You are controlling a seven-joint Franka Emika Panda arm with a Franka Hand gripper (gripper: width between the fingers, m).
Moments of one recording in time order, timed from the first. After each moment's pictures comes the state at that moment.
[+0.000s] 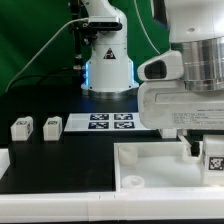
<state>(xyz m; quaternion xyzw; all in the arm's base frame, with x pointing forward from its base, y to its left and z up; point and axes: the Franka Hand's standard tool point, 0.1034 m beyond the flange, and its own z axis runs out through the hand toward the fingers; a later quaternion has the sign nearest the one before) 0.620 0.122 0.061 -0.96 0.25 0.00 0.08</state>
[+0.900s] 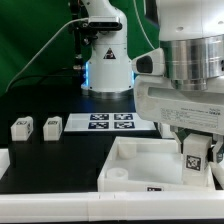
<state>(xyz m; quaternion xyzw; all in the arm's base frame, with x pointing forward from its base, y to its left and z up) 0.619 0.102 0.060 -0.91 0.40 0.00 0.06</state>
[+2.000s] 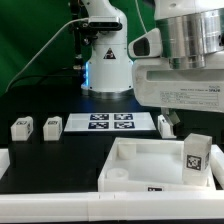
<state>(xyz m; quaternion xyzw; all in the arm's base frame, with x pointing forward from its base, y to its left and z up) 0.616 0.103 0.087 -0.91 0.40 0.00 0.08</state>
